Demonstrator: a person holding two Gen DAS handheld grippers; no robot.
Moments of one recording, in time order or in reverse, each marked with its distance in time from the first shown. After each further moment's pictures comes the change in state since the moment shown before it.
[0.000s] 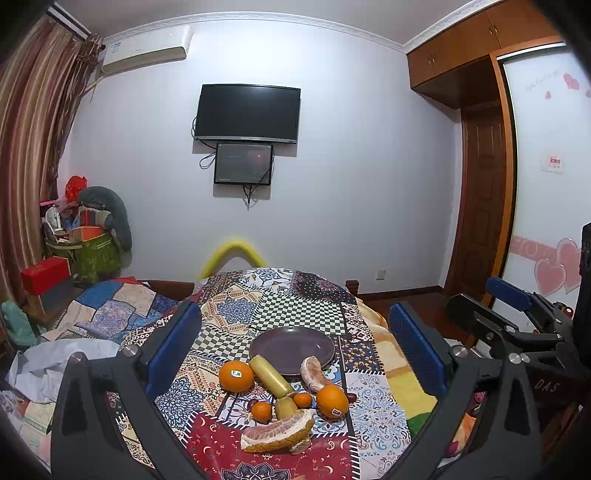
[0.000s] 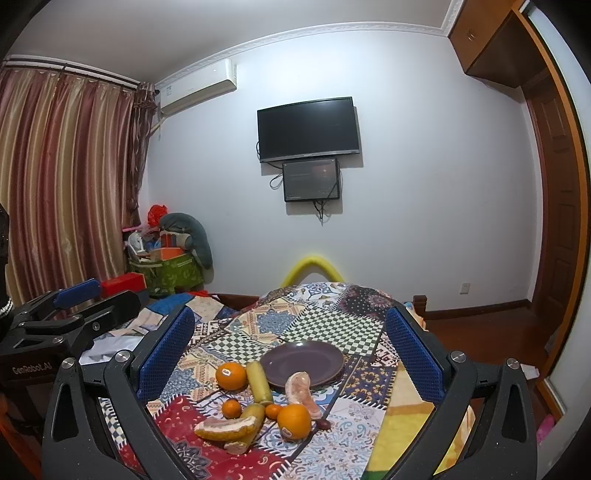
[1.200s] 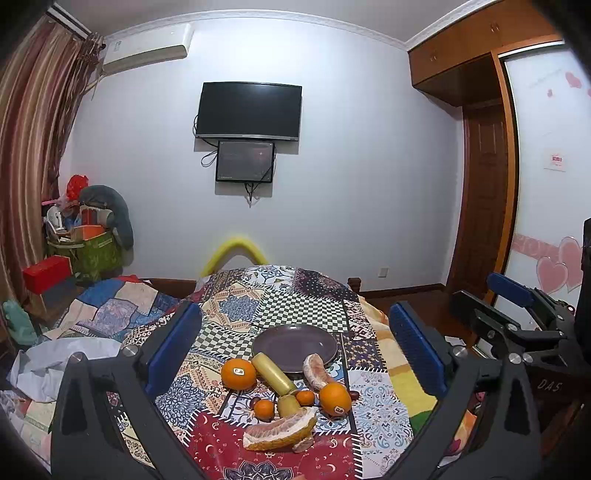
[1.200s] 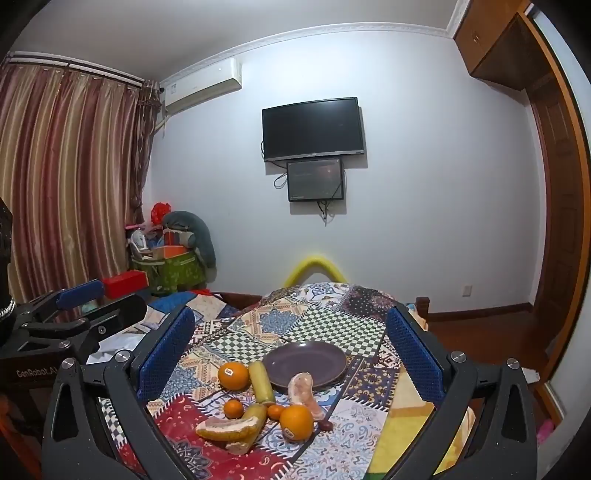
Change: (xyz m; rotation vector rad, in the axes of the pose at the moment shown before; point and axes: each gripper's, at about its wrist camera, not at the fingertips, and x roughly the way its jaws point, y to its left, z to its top) left arm 0.003 0.011 -0.003 -0.003 0.005 0.005; right arm 0.001 0.006 0.001 -0.014 -0.001 0.012
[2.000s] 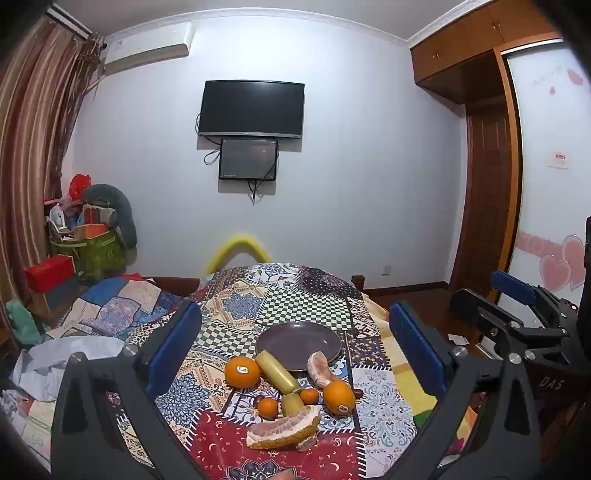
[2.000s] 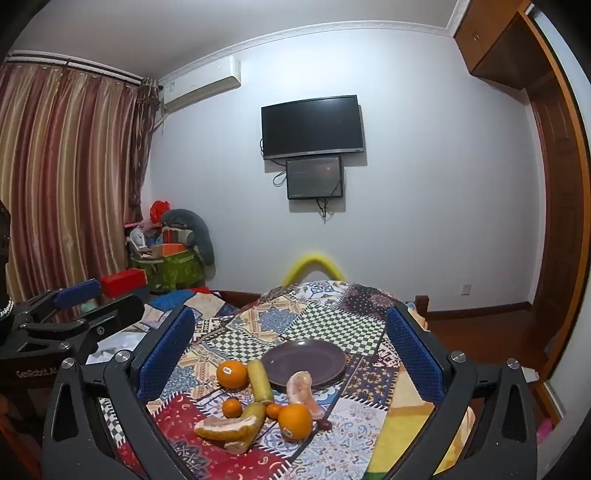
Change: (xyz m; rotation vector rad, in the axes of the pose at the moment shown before) left arm 0.001 -0.004 0.000 0.011 0.004 0.017; right arm 0.000 0.002 0.004 -0.002 0.010 -0.007
